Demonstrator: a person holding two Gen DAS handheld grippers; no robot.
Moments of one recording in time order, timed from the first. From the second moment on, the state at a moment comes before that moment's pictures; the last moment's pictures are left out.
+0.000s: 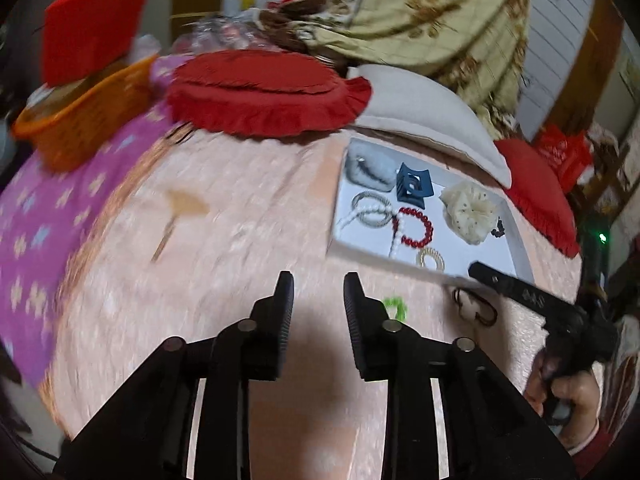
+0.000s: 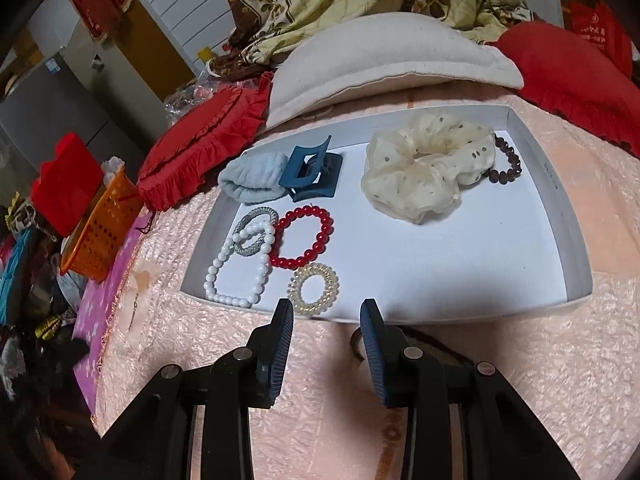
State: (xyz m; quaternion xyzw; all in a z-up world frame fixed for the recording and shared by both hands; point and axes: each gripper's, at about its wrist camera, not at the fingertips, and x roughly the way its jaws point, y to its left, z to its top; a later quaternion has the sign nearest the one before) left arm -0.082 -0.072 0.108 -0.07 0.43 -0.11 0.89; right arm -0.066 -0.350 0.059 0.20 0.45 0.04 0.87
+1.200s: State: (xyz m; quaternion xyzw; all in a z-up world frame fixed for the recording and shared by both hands) left arm -0.066 -0.115 0.037 0.00 0.49 -0.13 0.86; right arm -0.143 -0.392 0.032 0.19 0.44 0.00 0.88
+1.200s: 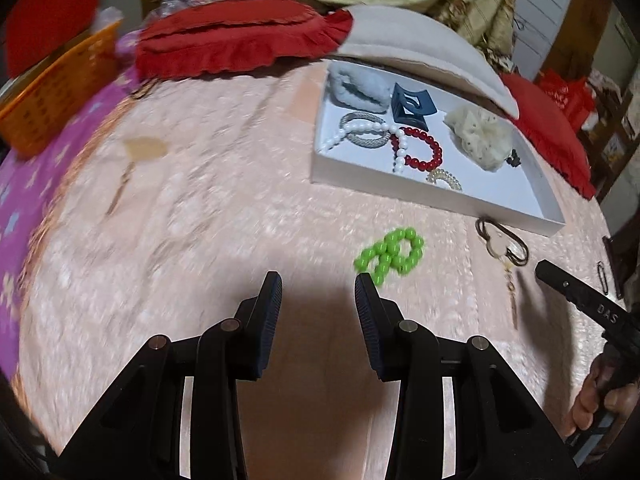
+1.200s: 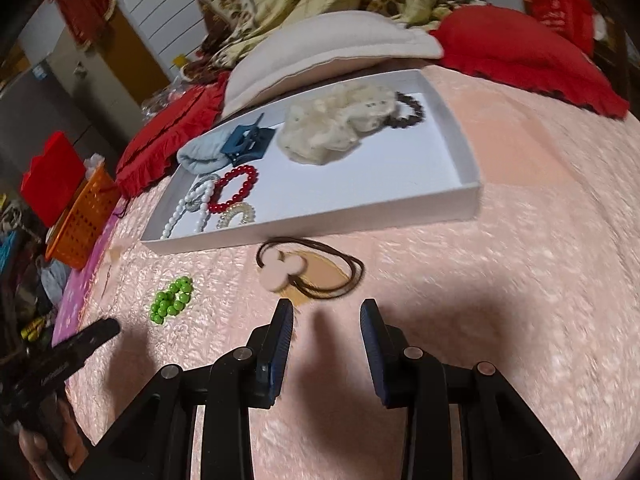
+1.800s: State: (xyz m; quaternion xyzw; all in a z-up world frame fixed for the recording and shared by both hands) left arm -0.030 -0.158 0.012 0.04 0.50 -0.19 0.85; right arm -0.111 -0.384 0.018 0.11 0.44 -0.04 0.89
